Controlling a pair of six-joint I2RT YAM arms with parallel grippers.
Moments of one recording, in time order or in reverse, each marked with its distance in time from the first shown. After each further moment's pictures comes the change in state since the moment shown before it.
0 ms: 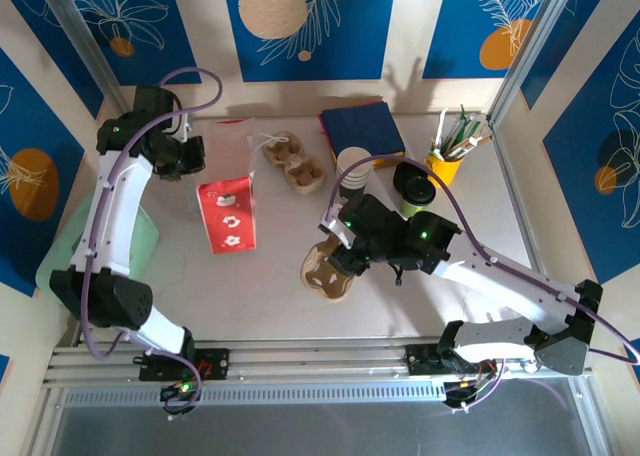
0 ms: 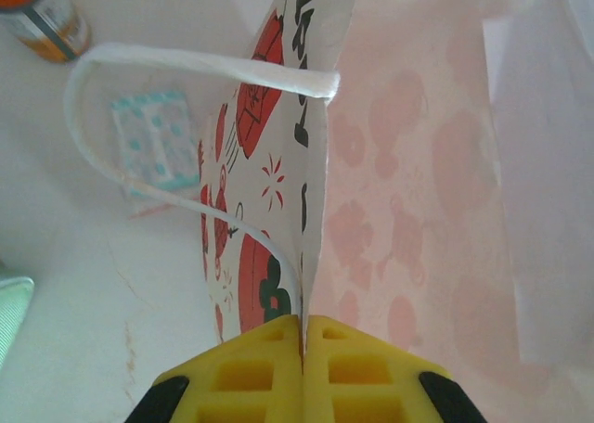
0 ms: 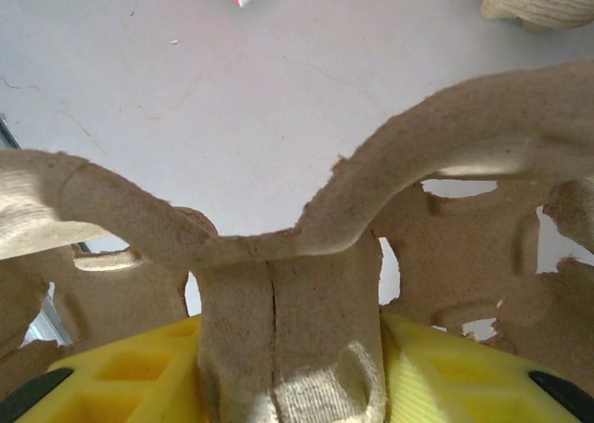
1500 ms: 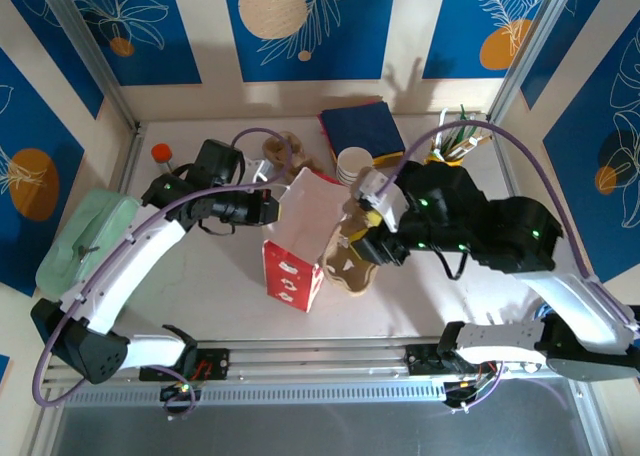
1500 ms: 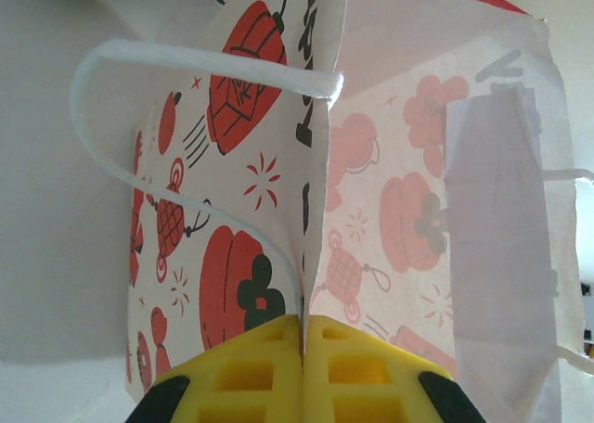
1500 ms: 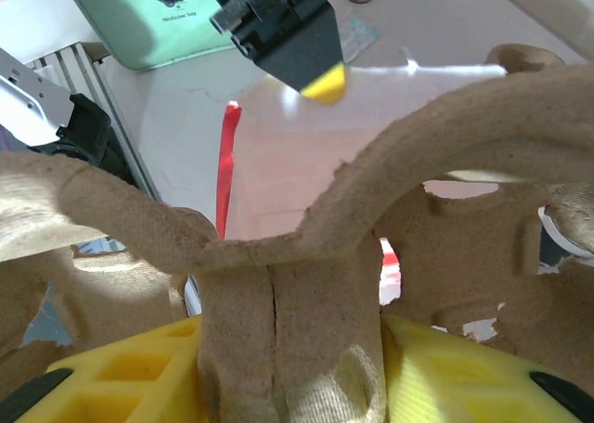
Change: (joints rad) left arm -0.434 -0.253 -0.419 0.294 0.310 -0.170; right arm 0.028 -0.049 0.515 -0.288 -0.102 -0.034
